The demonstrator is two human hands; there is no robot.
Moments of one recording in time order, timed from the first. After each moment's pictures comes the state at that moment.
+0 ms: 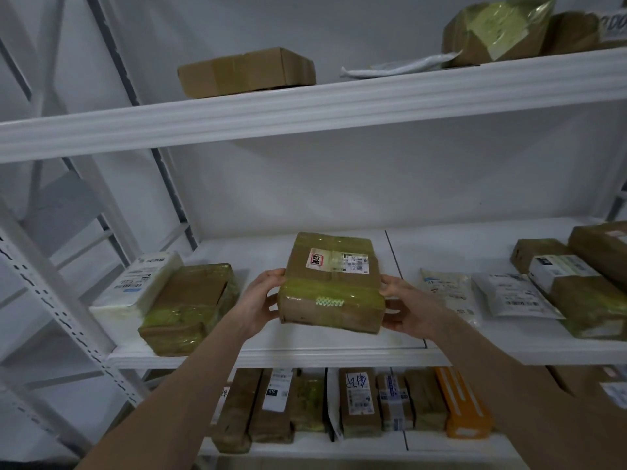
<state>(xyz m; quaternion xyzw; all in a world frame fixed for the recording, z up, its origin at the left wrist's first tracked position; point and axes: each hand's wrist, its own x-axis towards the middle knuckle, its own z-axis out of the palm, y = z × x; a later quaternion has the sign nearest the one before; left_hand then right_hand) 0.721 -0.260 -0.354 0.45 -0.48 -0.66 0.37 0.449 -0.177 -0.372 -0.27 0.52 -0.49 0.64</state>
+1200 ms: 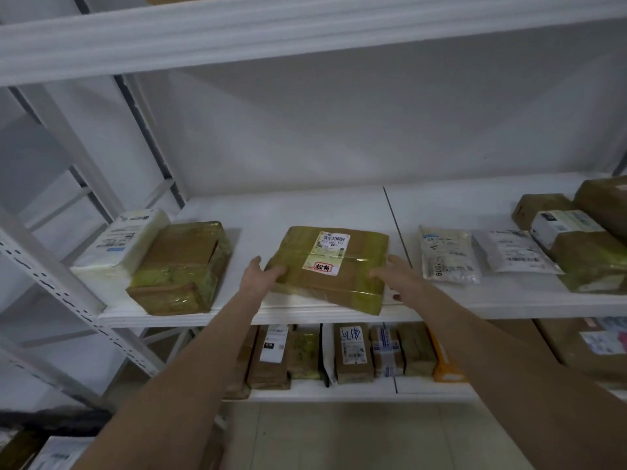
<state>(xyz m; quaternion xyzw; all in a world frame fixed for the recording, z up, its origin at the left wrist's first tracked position) 0.717 -0.273 -0.413 0.65 -0.54 -0.45 0.29 0.484 -0.175 -0.383 -0.35 0.71 -0.39 0.47</state>
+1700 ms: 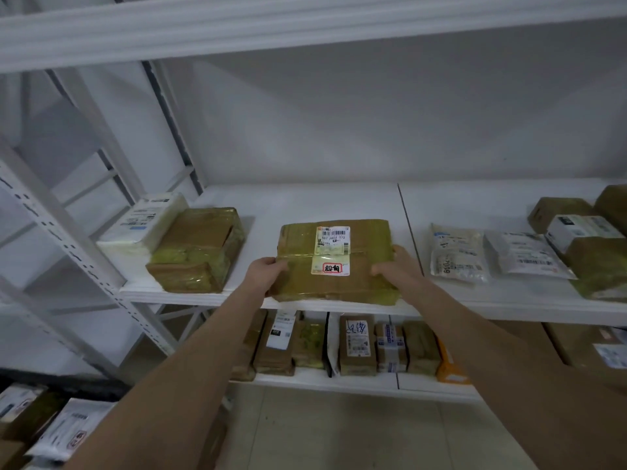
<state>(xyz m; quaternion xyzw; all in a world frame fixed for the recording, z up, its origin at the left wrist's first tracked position) 0.723 -0.241 -0.405 0.65 -0.47 -0.51 0.32 0.491 -0.177 -0.396 -0.38 0.72 -0.40 0.41</state>
